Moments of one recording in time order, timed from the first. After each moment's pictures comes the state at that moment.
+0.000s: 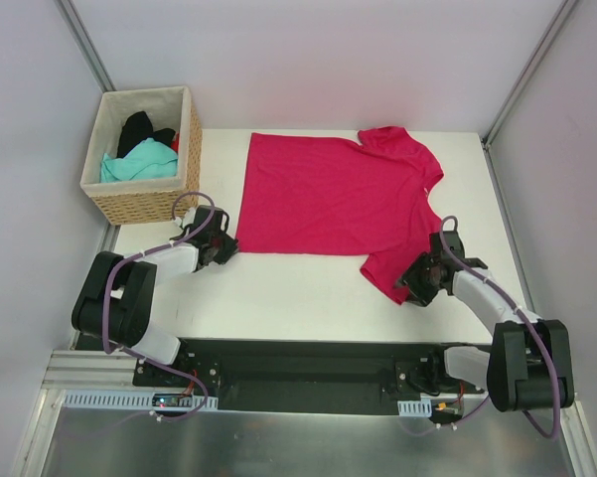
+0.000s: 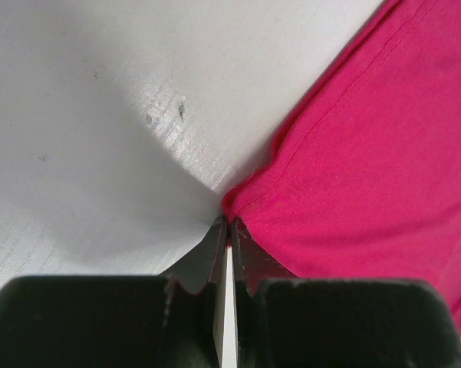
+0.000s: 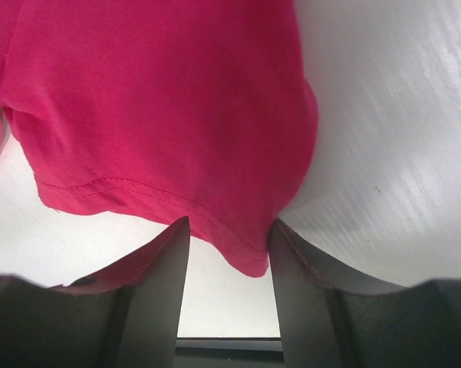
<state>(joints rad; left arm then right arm) -0.26 1.51 0.64 -0.06 -0.08 -1.11 0.09 1.19 0.53 -0.56 -0.13 0.83</state>
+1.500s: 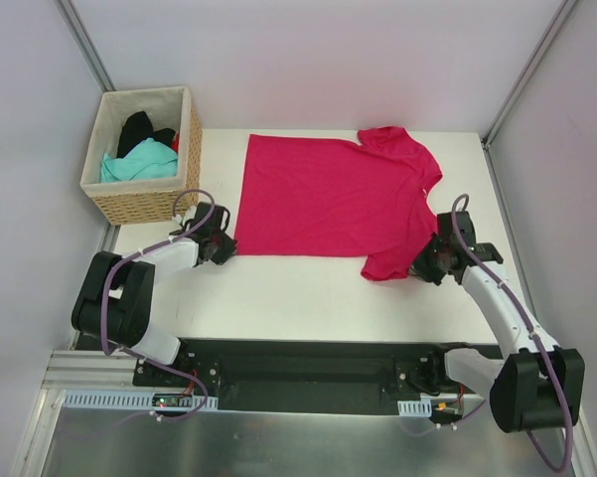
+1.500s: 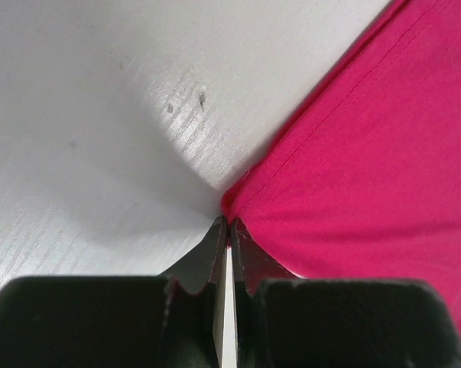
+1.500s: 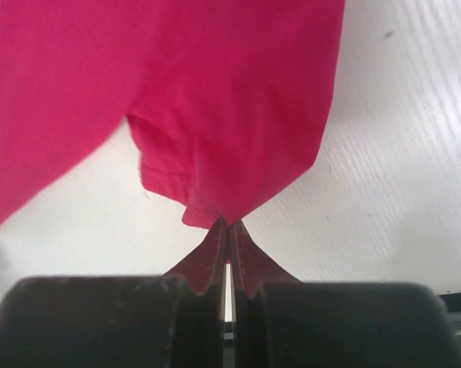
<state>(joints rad) -0.26 1.51 0.69 -0.17 -0.08 -1.07 0.13 1.08 0.72 -0.74 -0.04 0.78</state>
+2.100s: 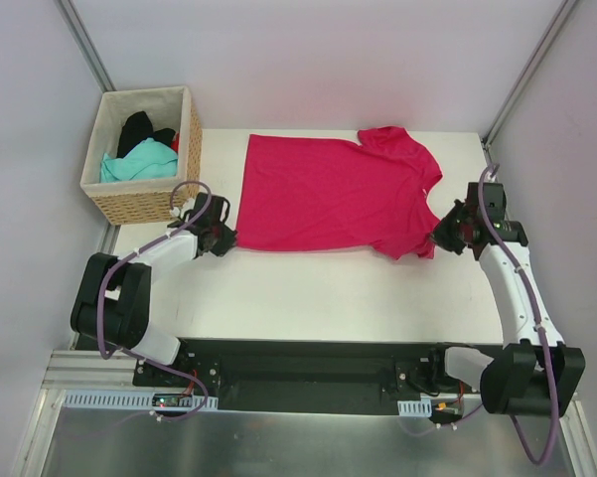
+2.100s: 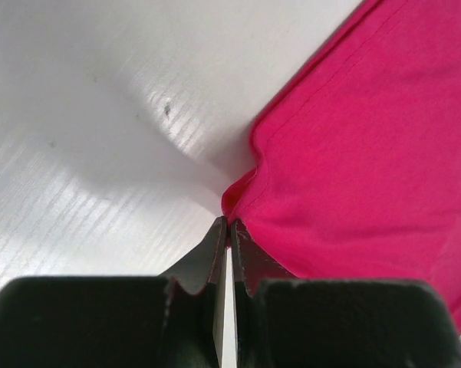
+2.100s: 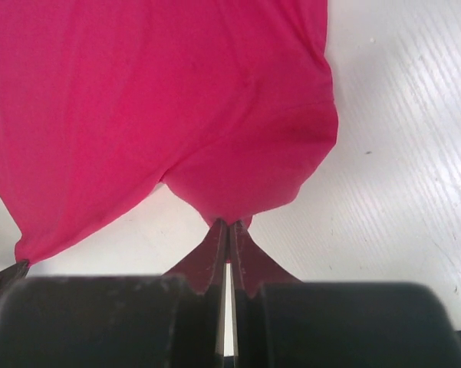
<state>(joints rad) -0.26 1.50 0.78 -0.28 -0.09 -1.10 -0.03 1.14 0.99 -0.76 -0.07 0.64</state>
